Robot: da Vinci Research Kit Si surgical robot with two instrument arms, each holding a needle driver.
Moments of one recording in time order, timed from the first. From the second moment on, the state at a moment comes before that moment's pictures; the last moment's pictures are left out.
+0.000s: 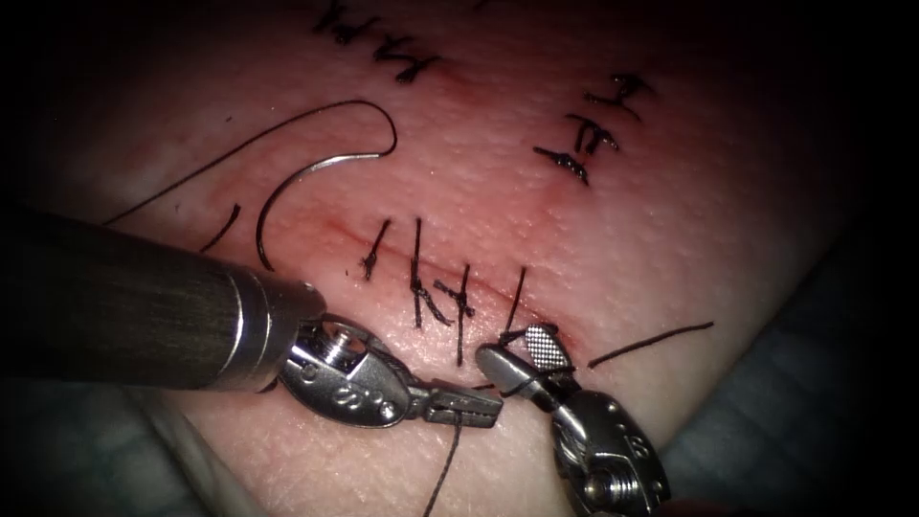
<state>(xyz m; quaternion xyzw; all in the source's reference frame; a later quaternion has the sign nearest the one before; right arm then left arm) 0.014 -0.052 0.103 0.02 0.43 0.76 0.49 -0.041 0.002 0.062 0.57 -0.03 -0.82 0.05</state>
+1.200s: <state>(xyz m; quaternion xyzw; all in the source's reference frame) 0.012 -0.052 0.107 0.05 0.43 0.80 0.41 -0.042 0.000 0.062 0.57 -0.02 -0.82 0.05</state>
